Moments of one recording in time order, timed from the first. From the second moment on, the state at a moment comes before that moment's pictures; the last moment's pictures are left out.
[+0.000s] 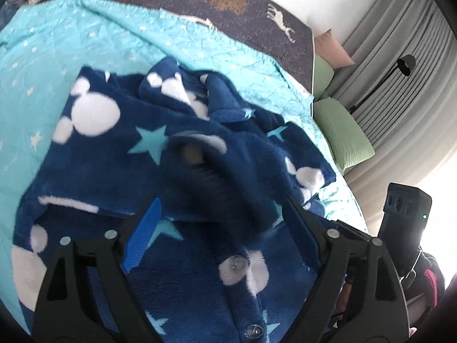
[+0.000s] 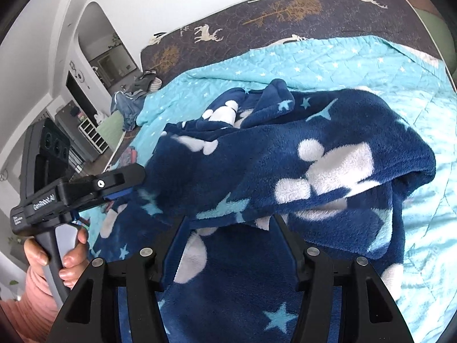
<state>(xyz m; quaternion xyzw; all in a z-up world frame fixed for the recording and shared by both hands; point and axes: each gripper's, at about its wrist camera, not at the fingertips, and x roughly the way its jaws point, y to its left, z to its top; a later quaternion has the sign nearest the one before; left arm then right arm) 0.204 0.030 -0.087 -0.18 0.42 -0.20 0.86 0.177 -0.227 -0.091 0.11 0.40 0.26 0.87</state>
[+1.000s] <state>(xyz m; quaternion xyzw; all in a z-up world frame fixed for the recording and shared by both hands) 0.244 0.088 -0.025 -0.06 0.36 -0.09 0.93 0.210 -0.326 -0.110 0.15 0.46 0.04 0.87</state>
